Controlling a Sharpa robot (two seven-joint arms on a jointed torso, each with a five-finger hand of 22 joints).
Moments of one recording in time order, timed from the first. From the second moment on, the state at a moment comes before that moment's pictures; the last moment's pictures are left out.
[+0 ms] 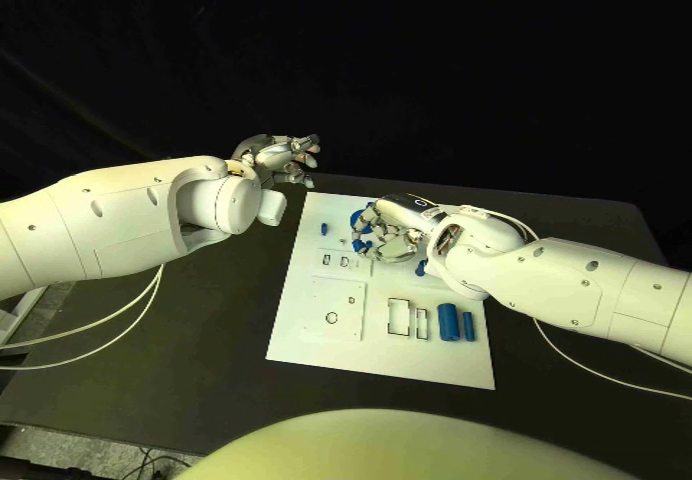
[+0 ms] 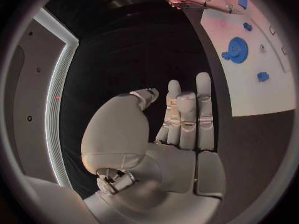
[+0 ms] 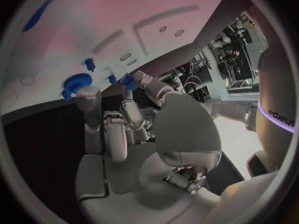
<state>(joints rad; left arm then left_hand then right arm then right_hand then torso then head) 1.26 -0.89 -0.07 1.46 -0.04 -0.46 0.10 1.20 -0.15 0.51 0.26 0.25 0.64 0.12 0.70 0.61 1.08 0.04 0.75 0.51 1.35 -0.03 1.06 0.91 0.17 1.07 0.08 0.73 0.80 1.21 -0.43 -0.21 1.24 -1.36 -0.37 0.17 1.12 -0.13 0.57 -0.16 0.18 1.04 0.10 0.26 0.42 1.29 0.03 1.25 1.19 1.46 -0.03 1.55 1.31 0.15 1.24 0.07 0.97 1.18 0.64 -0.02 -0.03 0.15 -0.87</state>
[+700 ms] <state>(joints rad) 1.24 -0.90 -0.08 1.47 -0.06 -0.35 0.06 1.09 -0.11 0.40 0.29 0.36 0.80 0.10 0.52 0.43 1.19 0.01 0.88 0.55 1.47 -0.05 1.41 1.30 0.15 1.27 0.06 0.98 1.04 1.19 -0.47 -0.21 1.27 -1.14 -0.45 0.17 1.13 -0.14 0.56 -0.14 0.19 1.03 0.10 0.25 0.43 1.42 0.03 1.41 1.31 1.46 -0.03 1.56 1.31 0.15 1.26 0.07 1.00 1.22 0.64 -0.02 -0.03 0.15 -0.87</state>
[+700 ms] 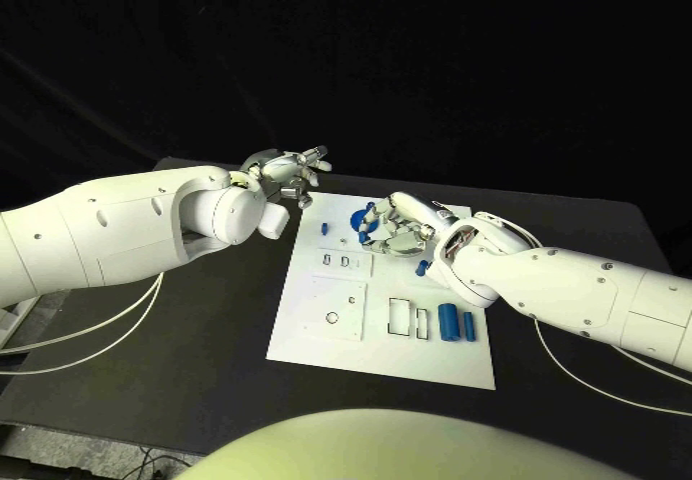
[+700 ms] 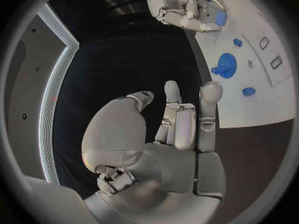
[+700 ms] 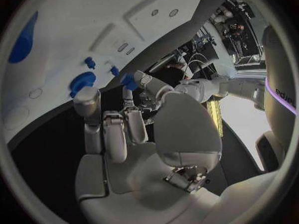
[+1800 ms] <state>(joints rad) 1.20 -0.93 -0.07 1.58 -0.77 -0.12 0.15 1.32 -0.09 0.60 0.05 0.33 0.84 0.12 0.31 0.32 1.11 0.03 0.83 0.52 1.46 -0.04 1.45 1.31 0.13 1.26 0.08 1.04 1.14 1.18 -0.53 -0.20 1.36 -0.91 -0.55 0.15 1.13 -0.14 0.56 -0.14 0.20 1.03 0.10 0.25 0.43 1.43 0.03 1.43 1.31 1.46 -0.03 1.56 1.31 0.15 1.27 0.07 1.01 1.23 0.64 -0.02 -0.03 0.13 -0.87</state>
